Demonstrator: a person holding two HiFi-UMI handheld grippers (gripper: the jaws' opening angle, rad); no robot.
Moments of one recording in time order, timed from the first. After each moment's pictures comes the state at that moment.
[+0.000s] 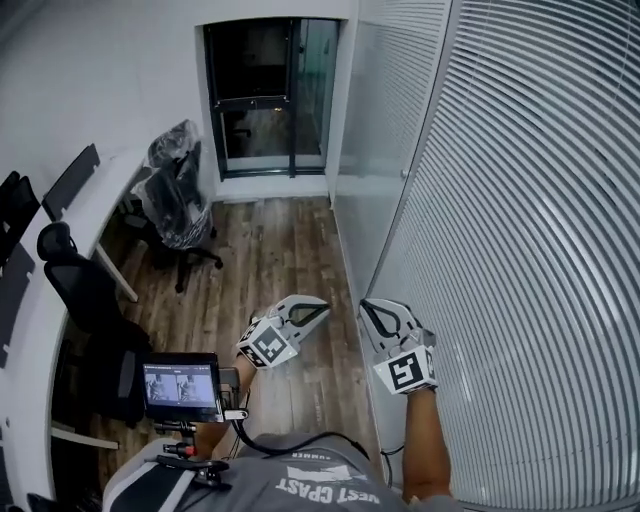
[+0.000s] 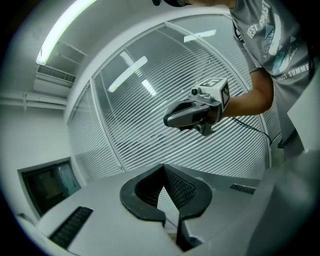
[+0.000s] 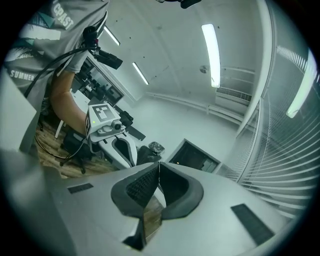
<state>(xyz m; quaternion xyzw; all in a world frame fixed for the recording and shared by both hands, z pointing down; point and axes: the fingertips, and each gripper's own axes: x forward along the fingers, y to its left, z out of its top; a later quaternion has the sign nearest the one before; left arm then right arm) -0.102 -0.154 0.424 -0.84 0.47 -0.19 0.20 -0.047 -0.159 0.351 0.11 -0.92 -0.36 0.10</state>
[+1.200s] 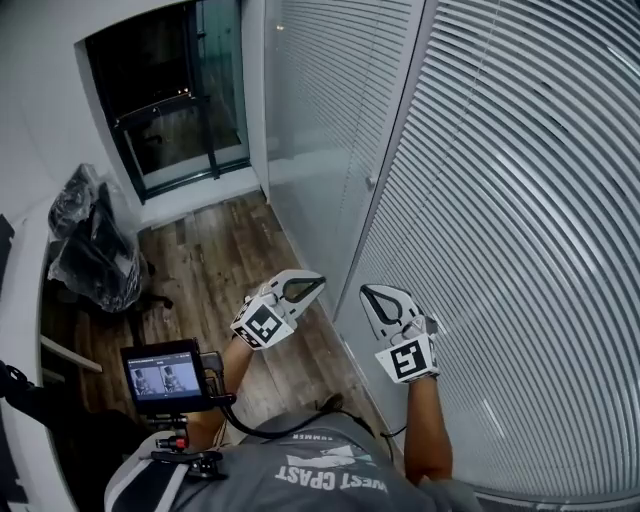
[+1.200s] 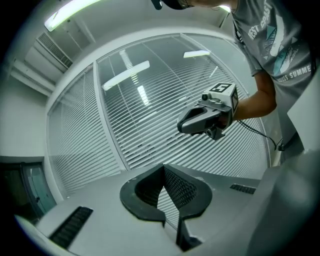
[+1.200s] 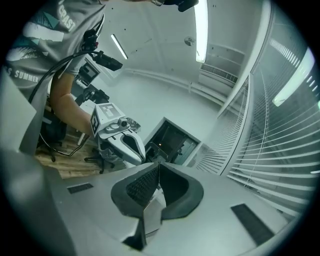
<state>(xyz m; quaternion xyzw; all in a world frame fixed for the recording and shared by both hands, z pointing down) -0.237 -0.439 0.425 -0.90 0.35 -0.14 0.23 -0.169 -0.414 0.380 0.26 -0.90 -0.32 0.16</state>
